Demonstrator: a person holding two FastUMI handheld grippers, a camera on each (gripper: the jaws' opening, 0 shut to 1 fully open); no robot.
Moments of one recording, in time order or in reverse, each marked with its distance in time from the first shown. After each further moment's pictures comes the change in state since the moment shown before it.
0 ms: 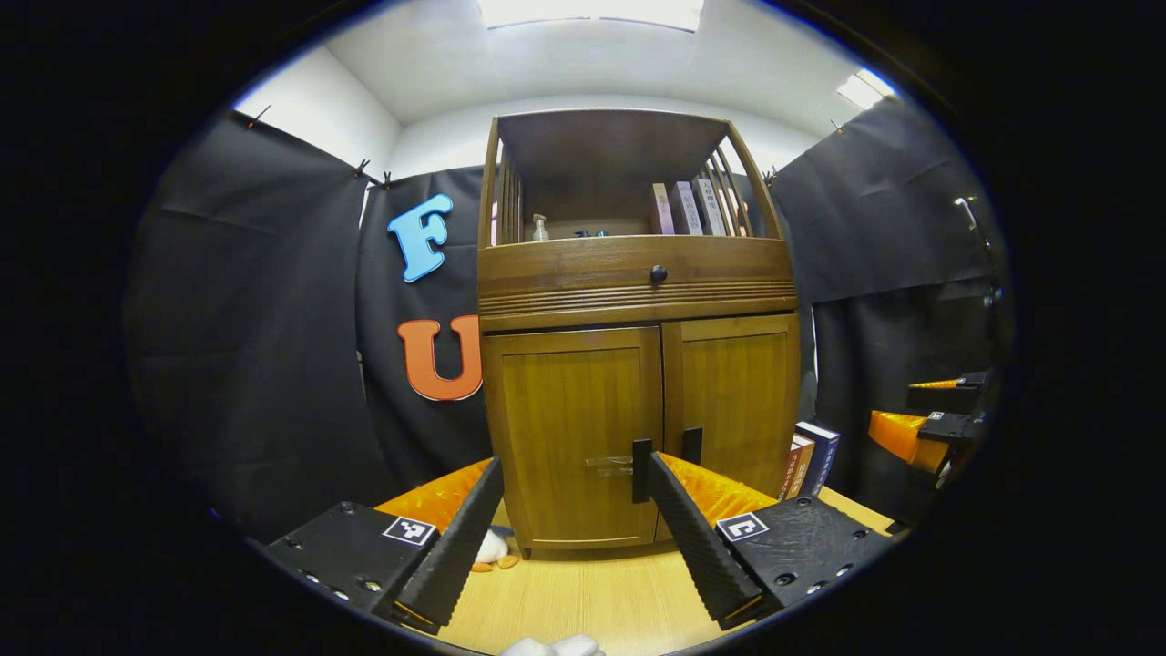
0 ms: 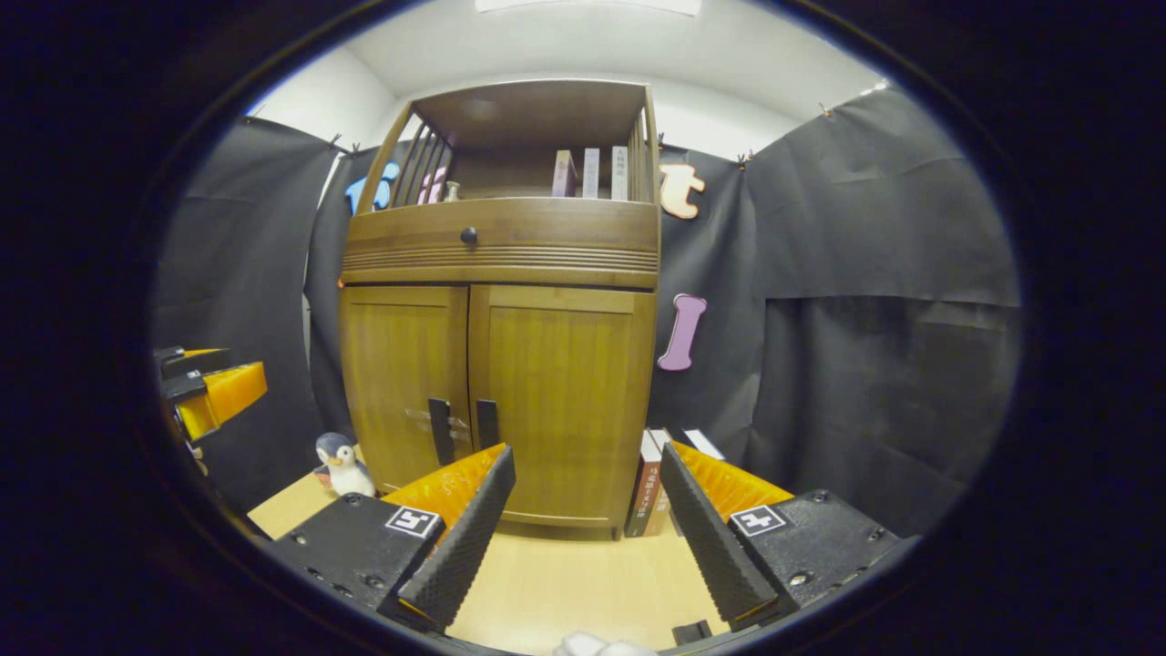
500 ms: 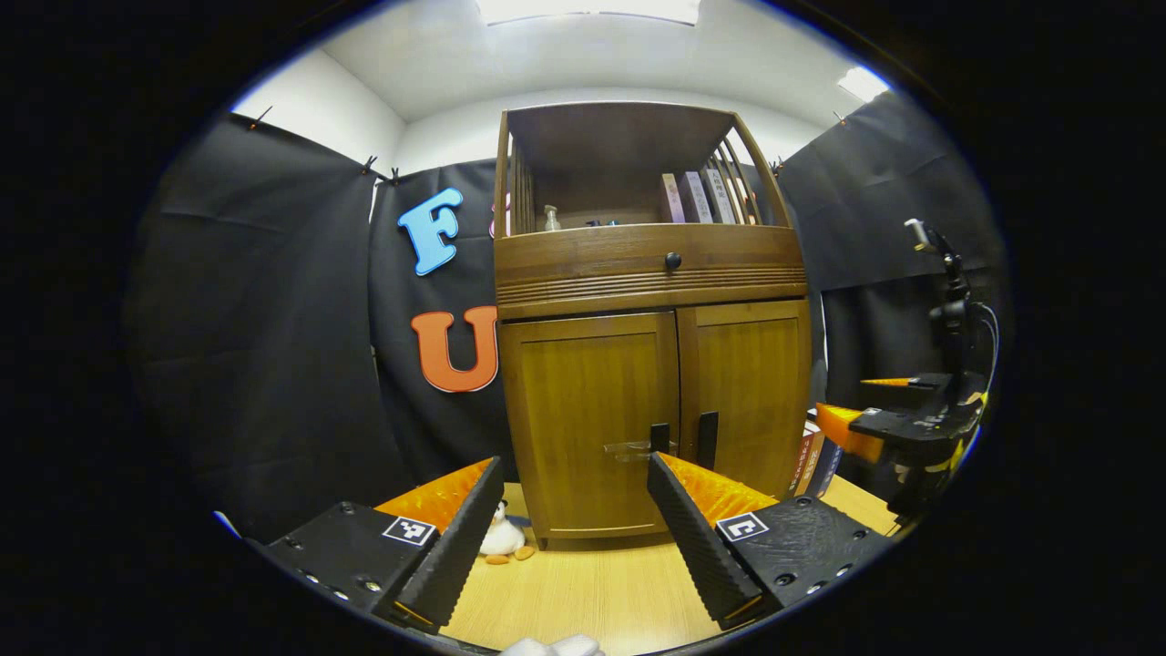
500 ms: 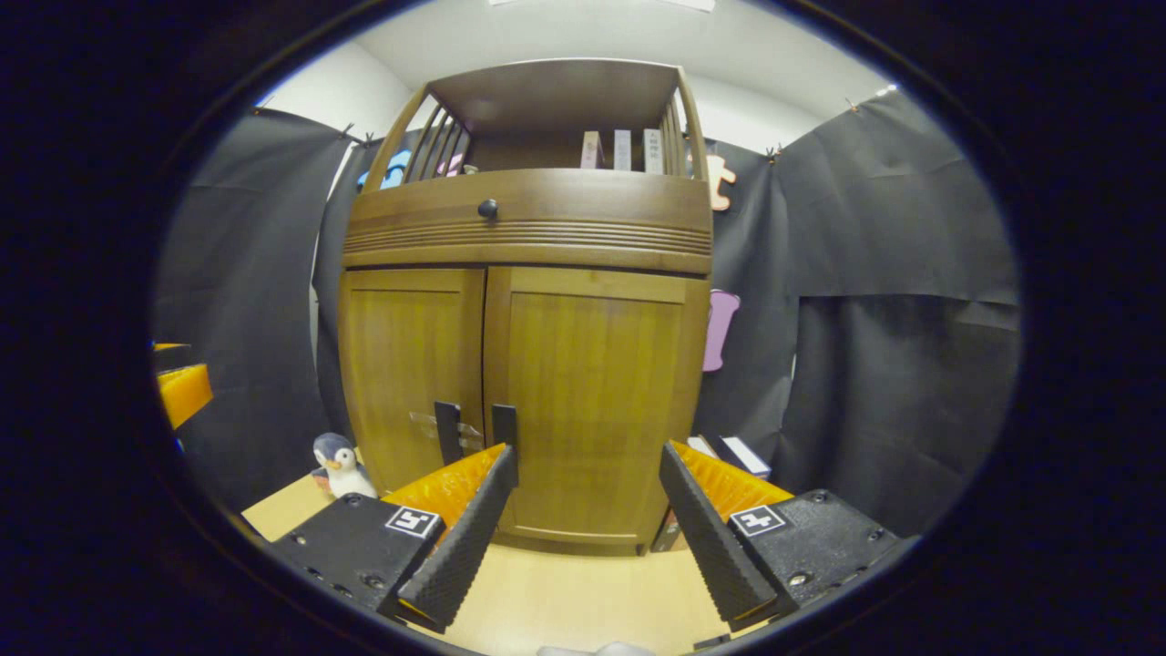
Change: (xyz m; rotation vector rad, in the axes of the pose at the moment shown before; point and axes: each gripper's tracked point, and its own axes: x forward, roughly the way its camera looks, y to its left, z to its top) left arm -0.015 0.022 -0.013 0.016 0.042 0.045; right arm 0.085 0.050 -0.011 -0.015 0.005 0.076
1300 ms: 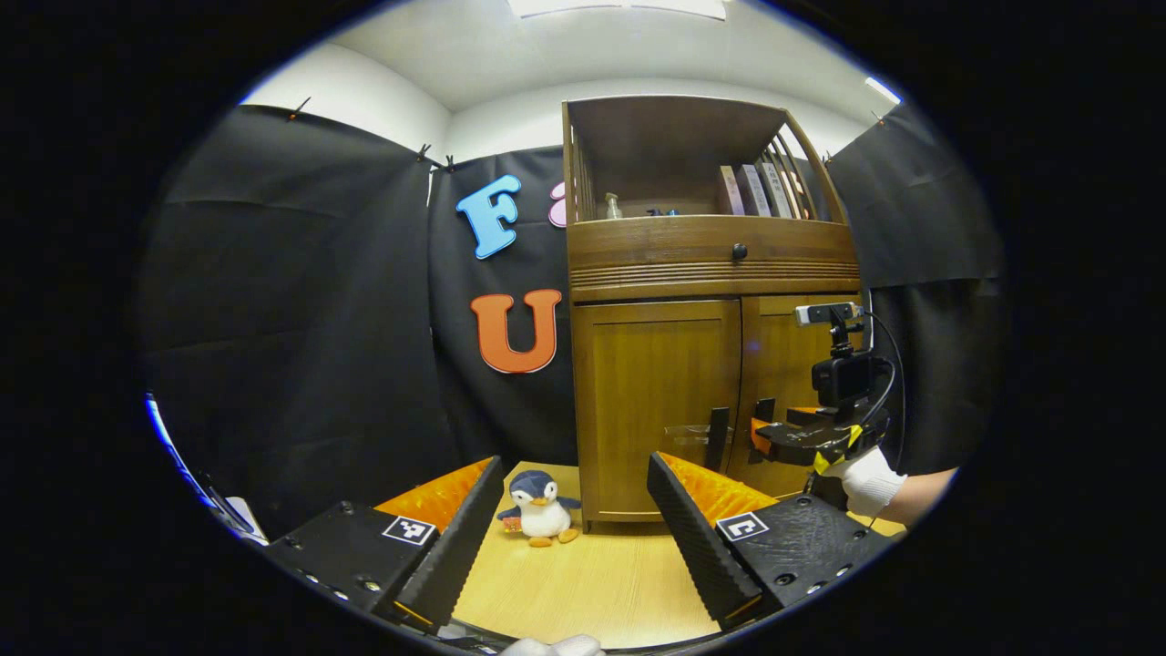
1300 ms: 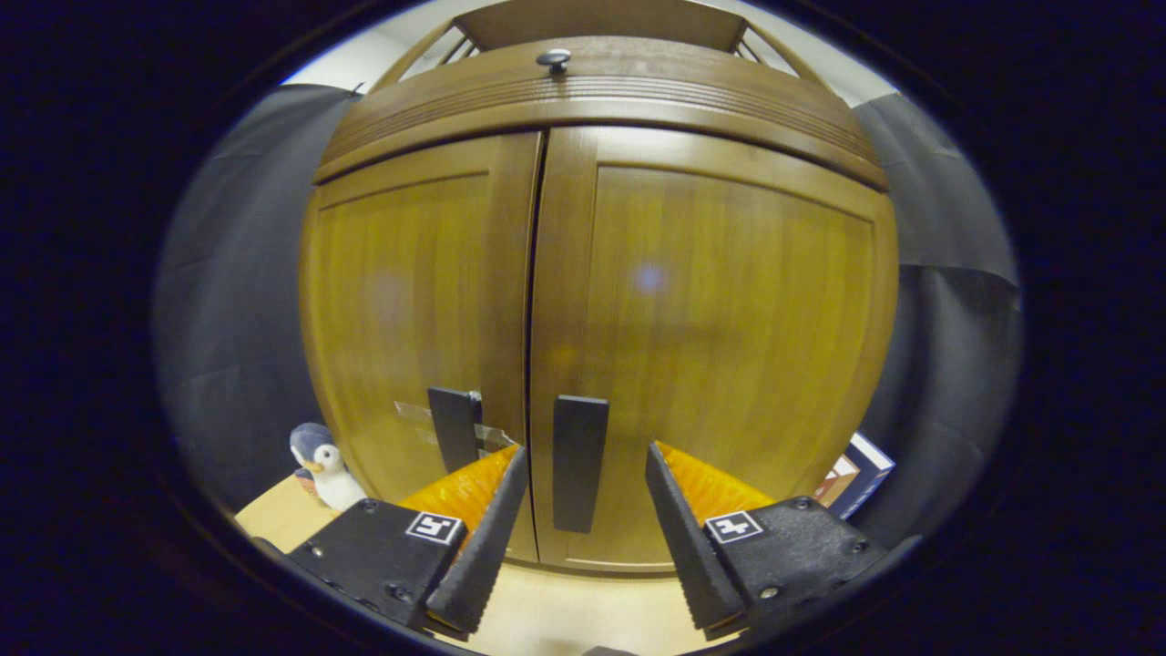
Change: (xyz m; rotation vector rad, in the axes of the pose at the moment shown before) left arm -0.026 0.057 -0.013 -0.035 0.053 0.158; right arm 0.175 0.079 -0.068 -0.026 0.149 0.057
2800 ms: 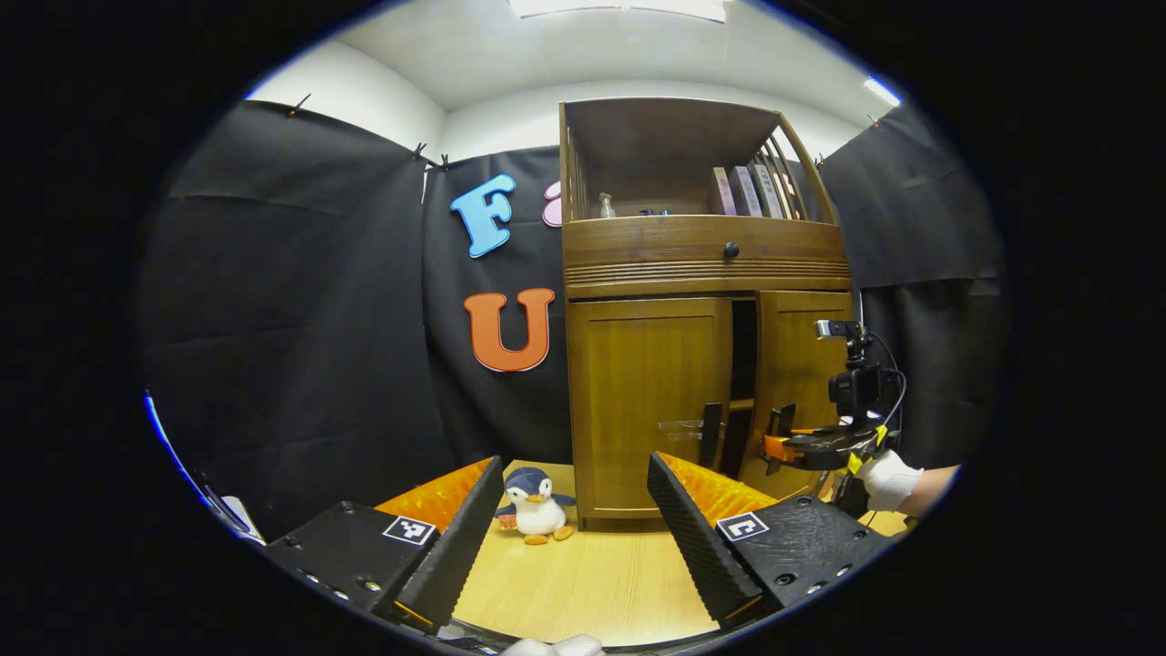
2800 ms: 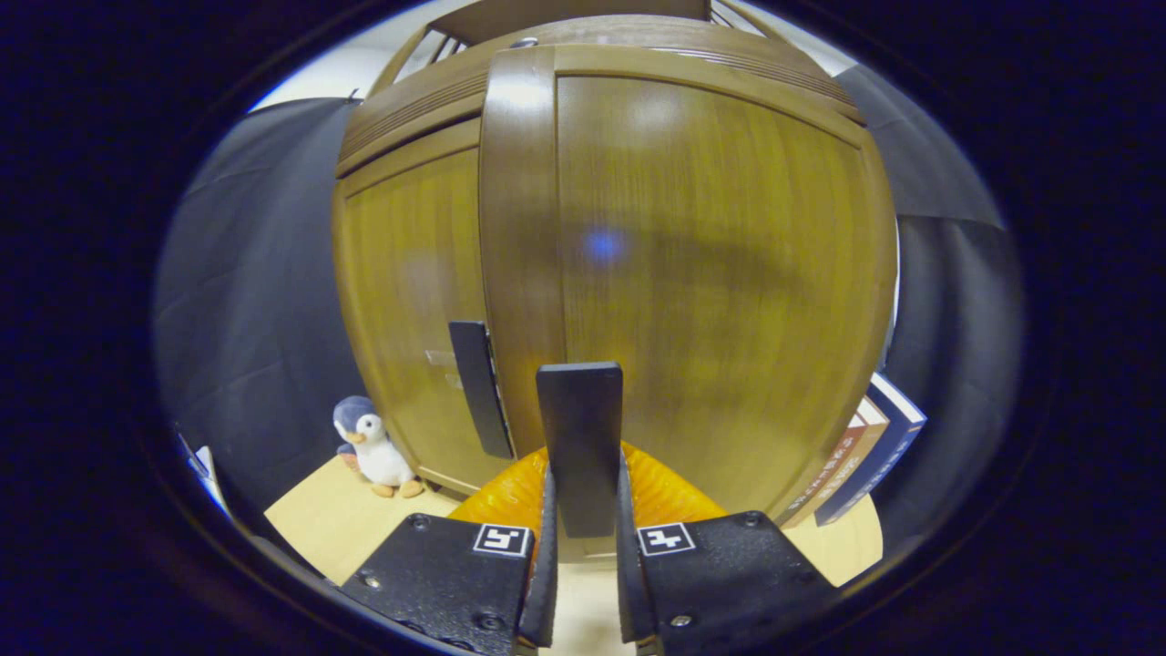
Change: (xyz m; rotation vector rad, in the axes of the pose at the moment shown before) left arm -0.001 -0.009 -0.010 0.000 -0.011 -0.051; right arm -0.049 -0.009 -0.045 0.065 0.094 0.154
